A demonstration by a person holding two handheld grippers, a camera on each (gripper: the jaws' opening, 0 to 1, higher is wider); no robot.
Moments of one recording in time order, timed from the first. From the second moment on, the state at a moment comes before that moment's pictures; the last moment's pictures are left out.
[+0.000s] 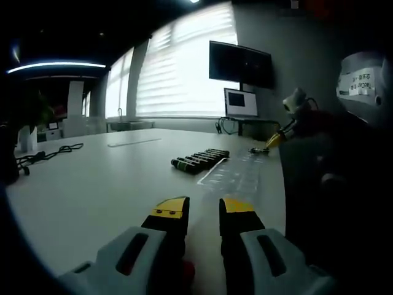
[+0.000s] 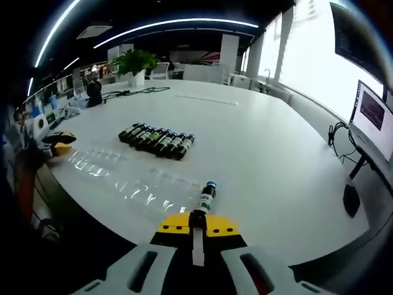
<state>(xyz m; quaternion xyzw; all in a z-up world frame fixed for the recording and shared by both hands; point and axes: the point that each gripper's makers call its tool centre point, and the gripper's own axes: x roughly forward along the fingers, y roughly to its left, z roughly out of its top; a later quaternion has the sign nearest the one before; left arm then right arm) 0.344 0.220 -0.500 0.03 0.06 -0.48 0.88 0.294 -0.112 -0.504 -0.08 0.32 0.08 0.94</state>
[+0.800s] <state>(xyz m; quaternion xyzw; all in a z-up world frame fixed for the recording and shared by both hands) 0.345 0.221 -0.499 0.02 0.06 -0.48 0.88 0.325 -0.113 -0.508 -0.10 0.34 0.07 0.93</state>
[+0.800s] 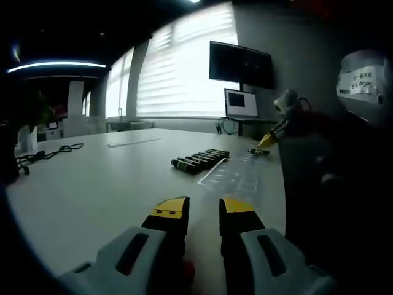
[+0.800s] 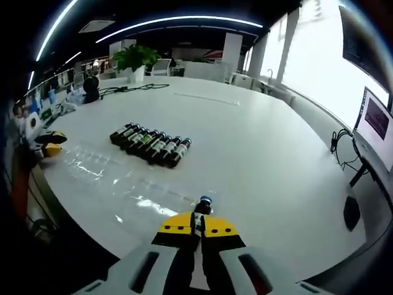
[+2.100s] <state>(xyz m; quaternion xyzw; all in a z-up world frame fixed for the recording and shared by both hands) 0.346 0.222 -0.499 0.02 0.06 -0.48 0.88 0.364 -0.085 -0.483 -0.11 0.27 0.10 0.95</state>
